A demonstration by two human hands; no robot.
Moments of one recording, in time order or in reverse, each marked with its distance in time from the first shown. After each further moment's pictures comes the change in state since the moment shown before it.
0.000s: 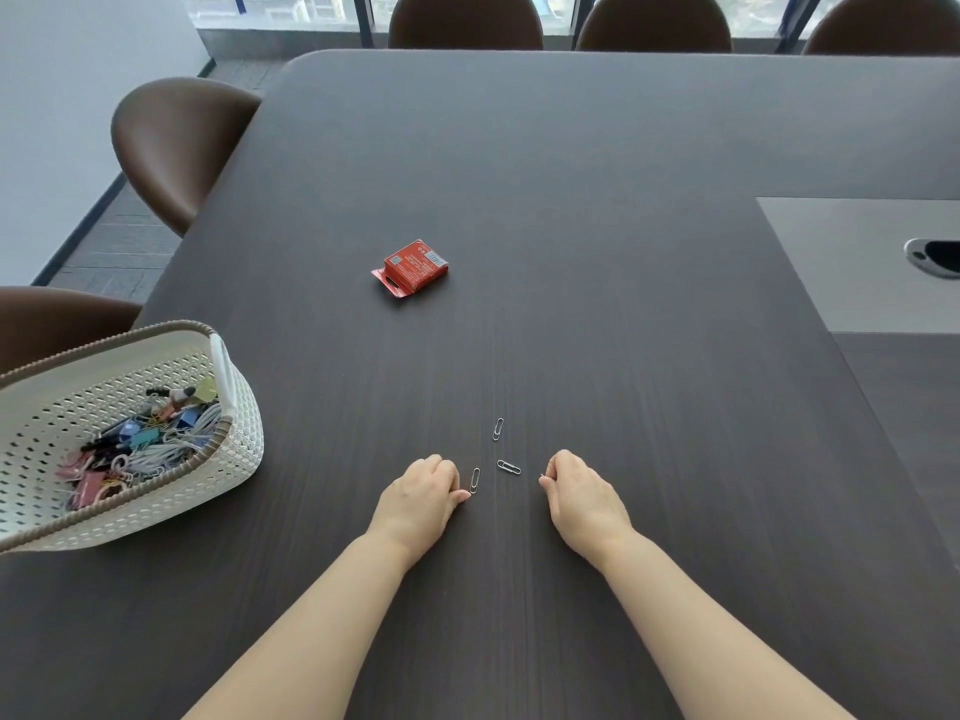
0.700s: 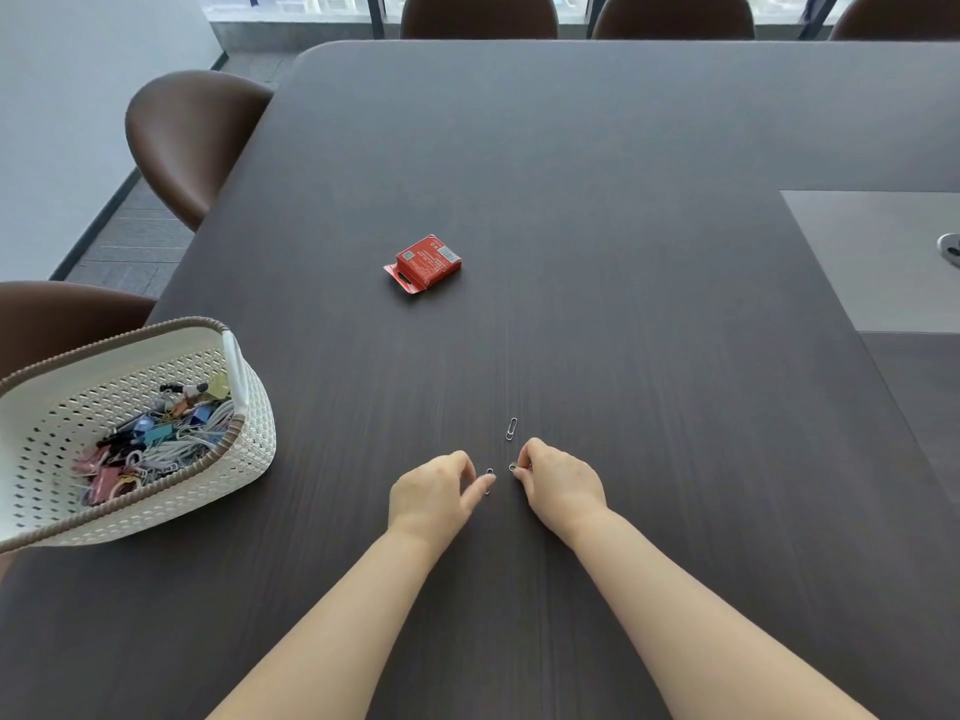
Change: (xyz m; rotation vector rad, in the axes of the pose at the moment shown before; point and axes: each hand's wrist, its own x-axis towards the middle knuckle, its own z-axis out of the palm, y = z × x) left_hand 0.003 0.014 -0.007 -0.068 0.108 -0.198; right_hand 0.026 -0.033 0.012 -0.108 -0.012 -0.067
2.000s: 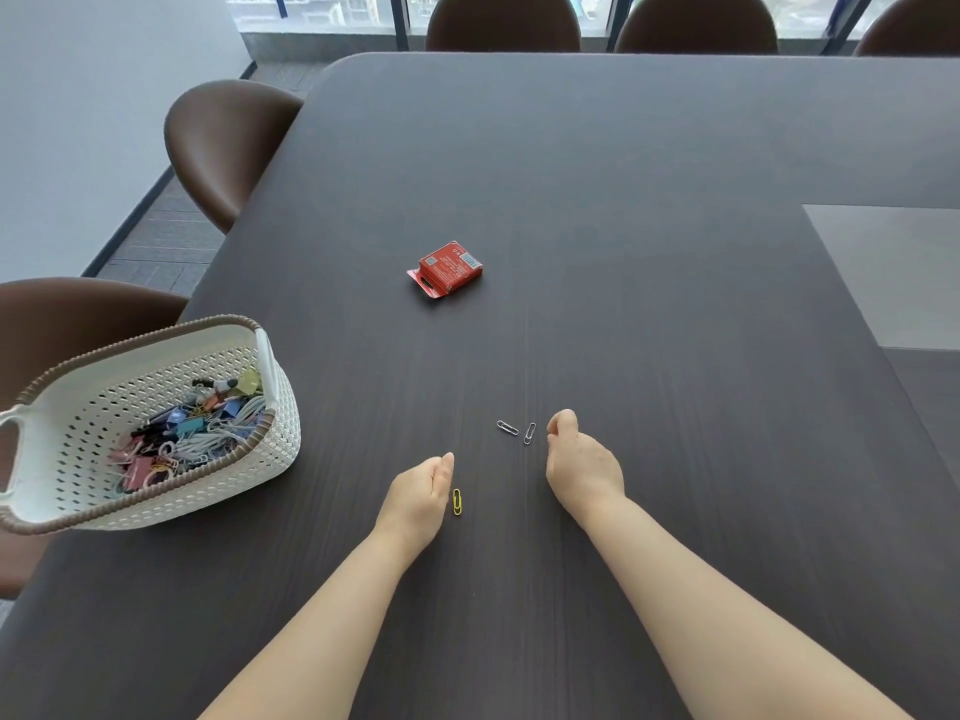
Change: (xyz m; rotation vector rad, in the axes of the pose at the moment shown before) left_hand -0.009 -0.036 -0.007 -0.568 -0.041 -0.151; right_hand 0.013 -0.005 -0.011 0.042 0.116 0.073
